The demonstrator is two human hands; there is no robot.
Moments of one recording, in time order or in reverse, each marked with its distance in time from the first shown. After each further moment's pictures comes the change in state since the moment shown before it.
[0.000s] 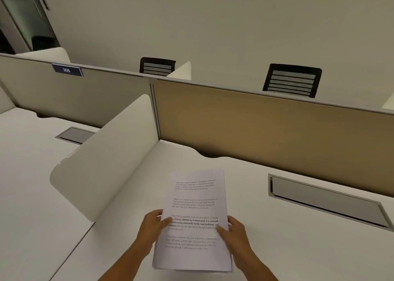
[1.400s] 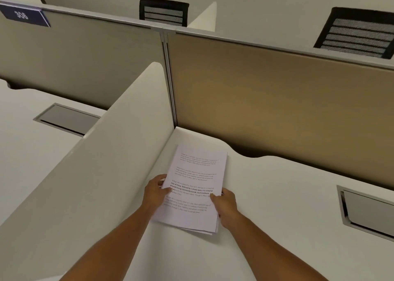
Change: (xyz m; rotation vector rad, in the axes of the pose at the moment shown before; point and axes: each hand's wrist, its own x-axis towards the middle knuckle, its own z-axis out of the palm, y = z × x) left_hand 0.336 0.007 -0.103 0.227 0.115 0.039; right_hand 0.293 -0.038 0.195 0.038 0.054 0.278
